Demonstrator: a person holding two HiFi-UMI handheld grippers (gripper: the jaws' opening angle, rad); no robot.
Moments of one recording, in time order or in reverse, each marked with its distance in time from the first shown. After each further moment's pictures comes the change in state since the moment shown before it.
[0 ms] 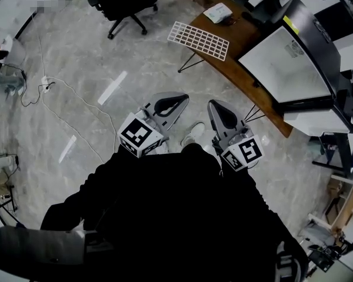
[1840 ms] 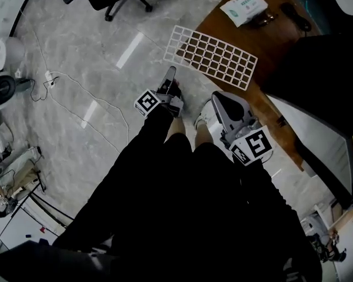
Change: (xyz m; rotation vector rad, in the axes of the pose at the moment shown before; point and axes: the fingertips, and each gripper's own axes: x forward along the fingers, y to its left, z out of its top) left arm 0.213 0.435 -0.337 -1.297 -0.332 0.538; right arm 0.251 -0.316 -0.139 0.241 0.214 0.083
